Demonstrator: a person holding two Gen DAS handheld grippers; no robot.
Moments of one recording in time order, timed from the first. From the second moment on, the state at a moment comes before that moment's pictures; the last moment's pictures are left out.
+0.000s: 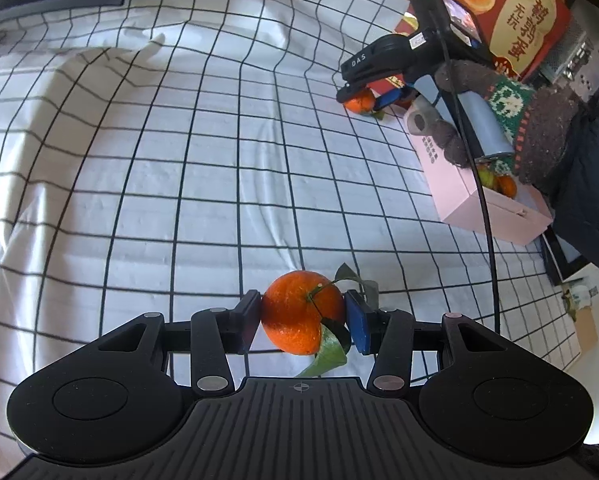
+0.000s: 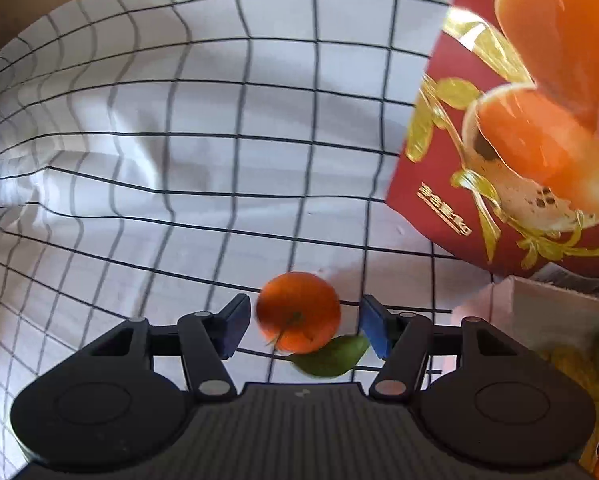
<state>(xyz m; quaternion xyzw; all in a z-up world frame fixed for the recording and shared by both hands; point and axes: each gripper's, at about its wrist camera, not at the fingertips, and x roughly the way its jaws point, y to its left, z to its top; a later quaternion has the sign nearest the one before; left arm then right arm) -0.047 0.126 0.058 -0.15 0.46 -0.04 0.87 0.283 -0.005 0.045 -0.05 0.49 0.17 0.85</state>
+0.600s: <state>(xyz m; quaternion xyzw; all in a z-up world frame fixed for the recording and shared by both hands) 0.012 0.069 0.062 -0.09 0.49 -0.16 0.85 0.068 -0.108 0.126 -0.03 0.43 0.28 0.86</state>
